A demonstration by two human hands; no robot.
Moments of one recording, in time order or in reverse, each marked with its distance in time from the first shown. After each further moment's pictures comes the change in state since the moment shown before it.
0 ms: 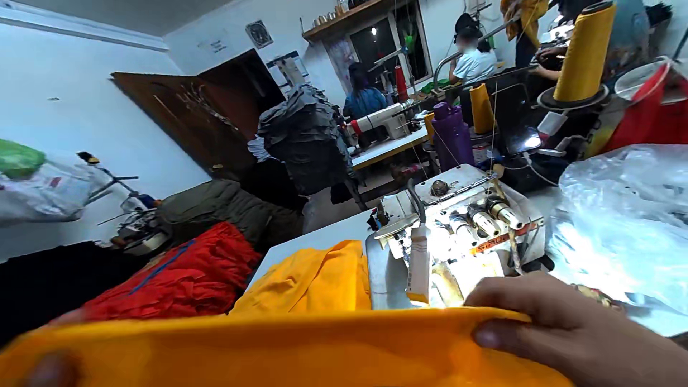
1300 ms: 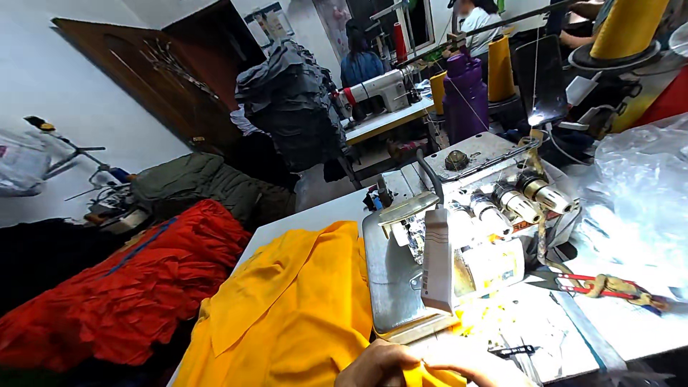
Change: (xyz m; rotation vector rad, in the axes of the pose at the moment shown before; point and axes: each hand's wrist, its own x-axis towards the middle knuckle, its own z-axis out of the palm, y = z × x) left_hand -0.094 -0.104 0.095 -0.162 -0.697 -0.051; right_hand -0.040 0.057 0.086 0.118 0.021 0.178
